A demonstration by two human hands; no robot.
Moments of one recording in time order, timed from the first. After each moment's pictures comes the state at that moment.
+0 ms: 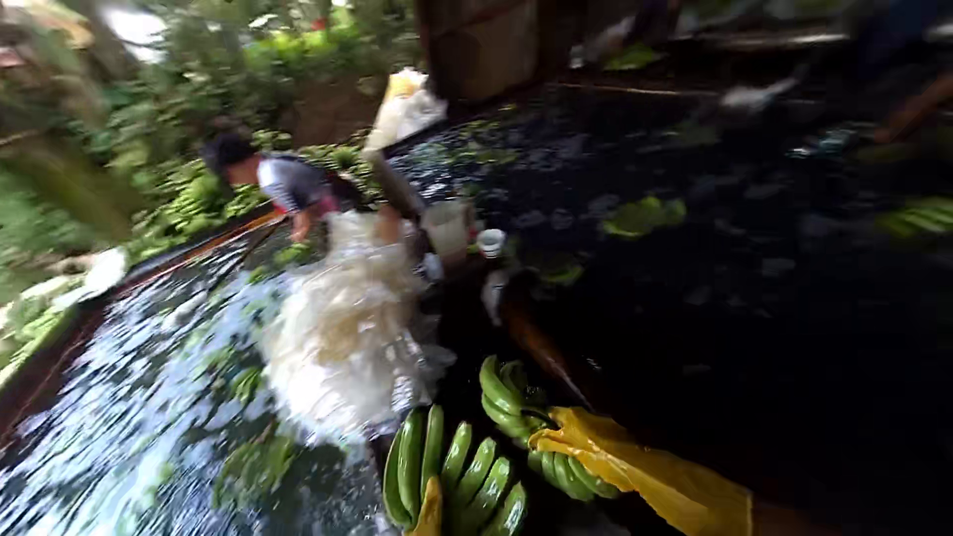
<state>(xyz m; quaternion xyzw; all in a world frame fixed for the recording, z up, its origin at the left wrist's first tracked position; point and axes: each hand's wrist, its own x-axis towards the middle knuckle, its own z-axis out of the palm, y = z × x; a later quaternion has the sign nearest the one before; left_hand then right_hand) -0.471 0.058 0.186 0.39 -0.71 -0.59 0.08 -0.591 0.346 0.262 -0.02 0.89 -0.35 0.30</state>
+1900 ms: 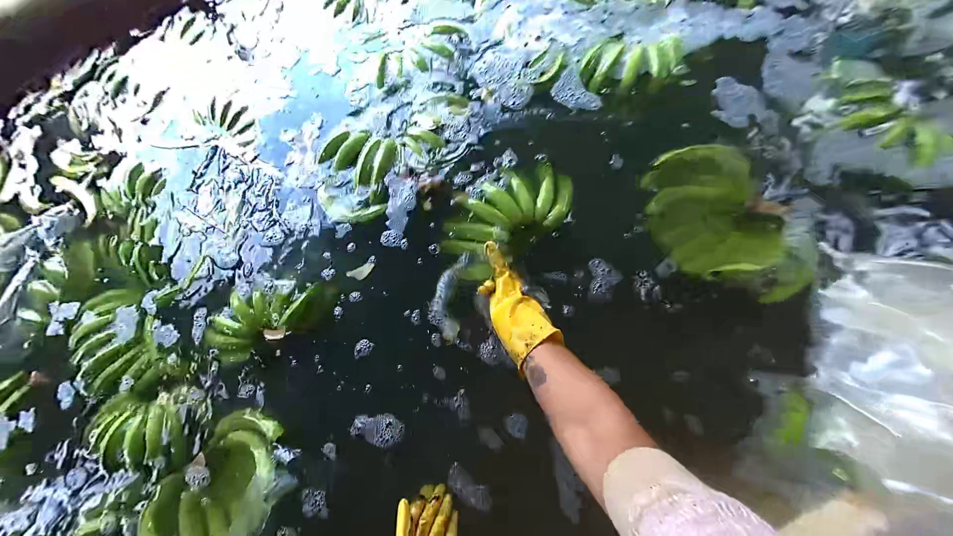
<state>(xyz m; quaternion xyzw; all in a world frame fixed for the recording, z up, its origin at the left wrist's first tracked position) -0.156 -0.194 -0.049 0.53 0.15 -0.65 0.52 -0.383 -0.558 -0.076 -0.55 0.72 -0.19 0.37</state>
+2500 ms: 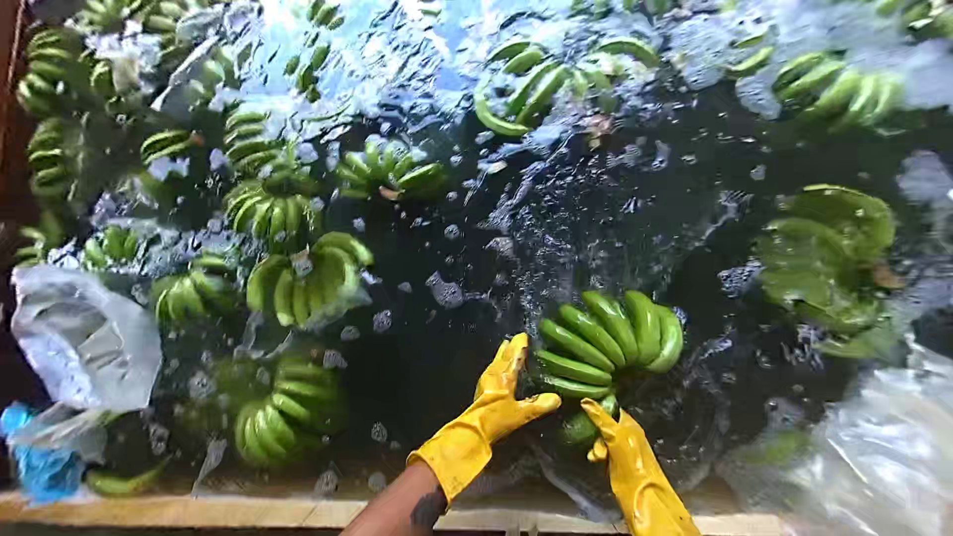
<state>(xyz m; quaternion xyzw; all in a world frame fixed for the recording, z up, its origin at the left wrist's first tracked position) -0.241 -0.251 0.006 0.64 -0.53 -0.48 0.29 -0.487 -0.254 0.004 -0.28 0.74 -0.15 0.59</state>
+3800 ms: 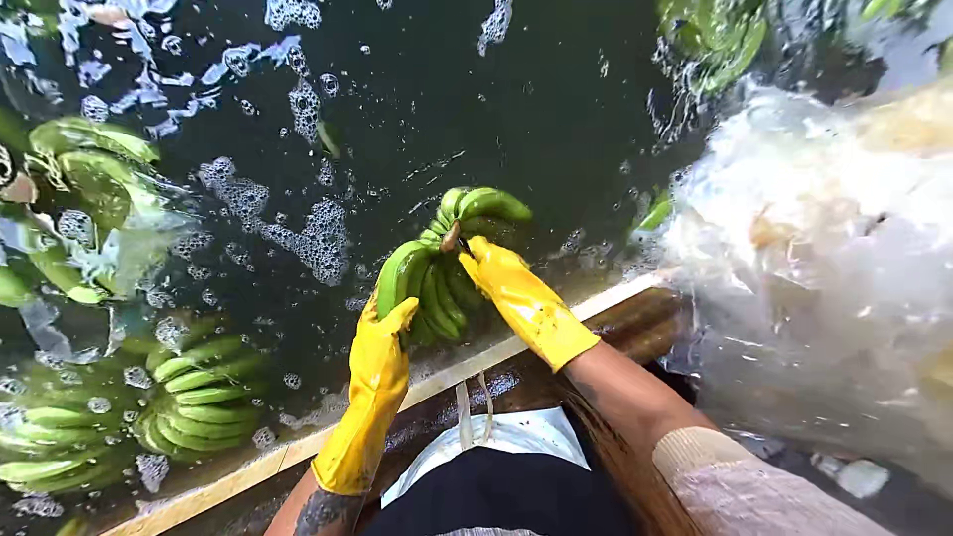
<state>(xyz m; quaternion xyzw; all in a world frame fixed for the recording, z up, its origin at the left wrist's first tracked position) -0.207 -0.158 0.045 0.69 -0.16 -0.61 0.36 -0.397 -0.291 0.043 -0.54 0.68 0.22 0.45</state>
